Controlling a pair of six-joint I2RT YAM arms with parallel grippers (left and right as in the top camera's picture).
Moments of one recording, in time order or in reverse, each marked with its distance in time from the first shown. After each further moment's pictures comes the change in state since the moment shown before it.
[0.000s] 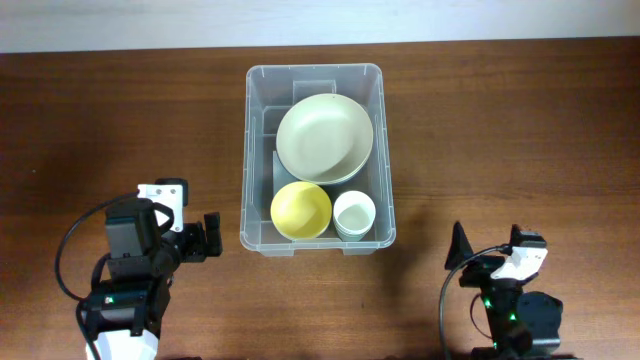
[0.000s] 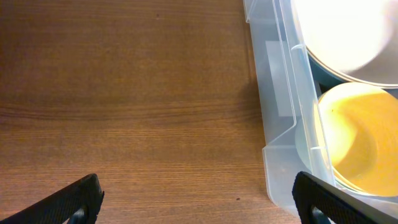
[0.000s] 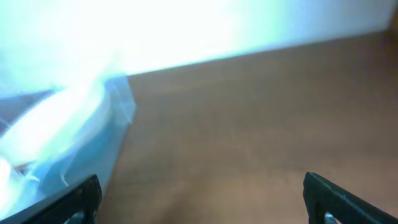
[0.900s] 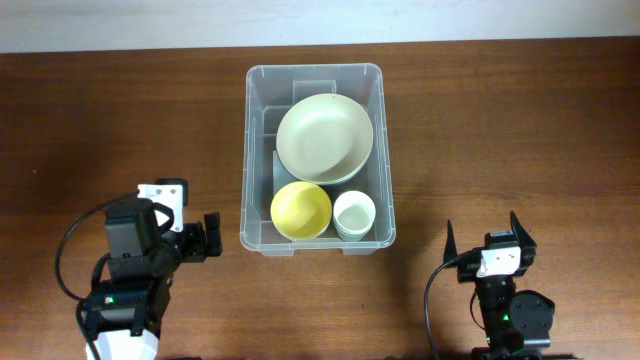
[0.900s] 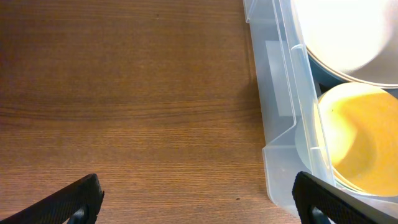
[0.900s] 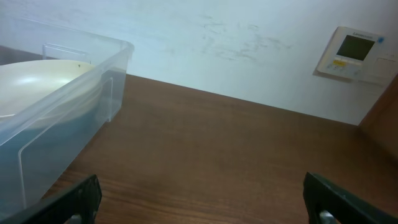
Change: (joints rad) left arm 0.000 0.000 0.000 0.000 0.000 0.000; right arm 0.001 -0.003 -0.121 0.199 -0.026 -0.372
